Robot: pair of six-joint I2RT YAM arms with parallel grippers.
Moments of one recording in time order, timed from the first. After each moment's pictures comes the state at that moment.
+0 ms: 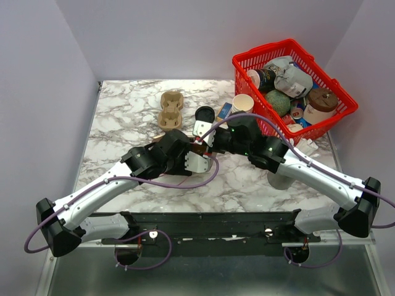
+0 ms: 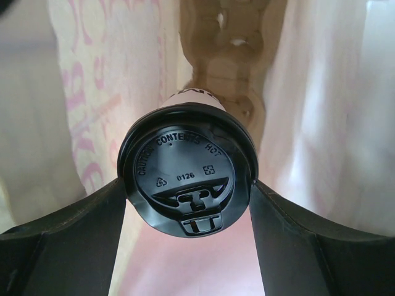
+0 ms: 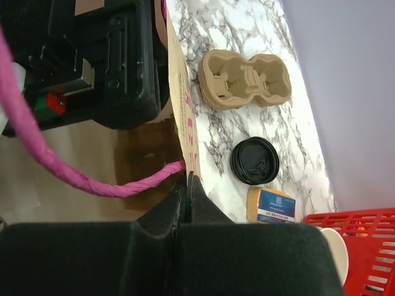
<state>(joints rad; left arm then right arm) -0.89 1.13 1.10 -0.81 -0.23 0.94 0.93 1.33 1.25 -0.34 -0.09 -0.63</state>
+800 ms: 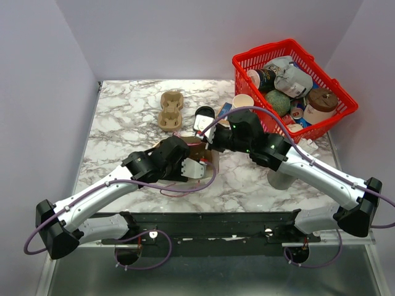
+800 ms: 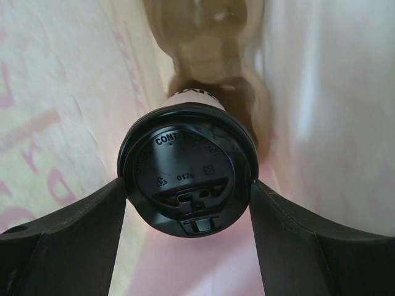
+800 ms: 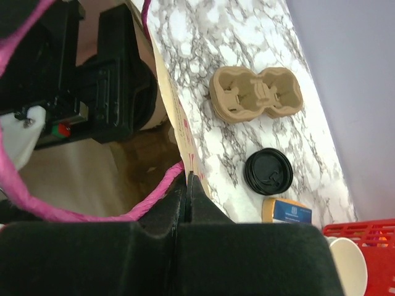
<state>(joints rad) -0.89 1.09 1.01 -0.84 -0.25 0.93 0.93 1.33 1.30 -0.37 -0.14 -0.55</state>
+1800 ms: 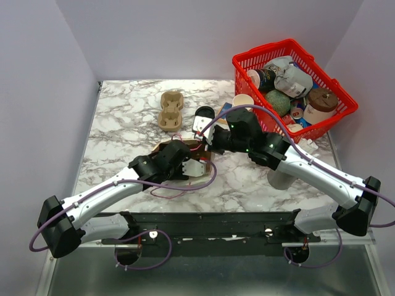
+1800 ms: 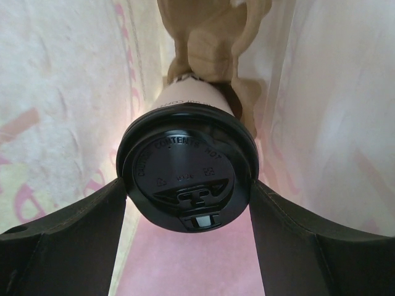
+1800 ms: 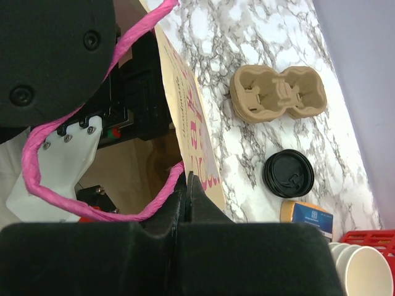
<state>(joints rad) -0.87 1.11 0.89 -0.67 -0.35 0.89 0.93 1.34 1.32 -0.41 -0.20 -0.52</state>
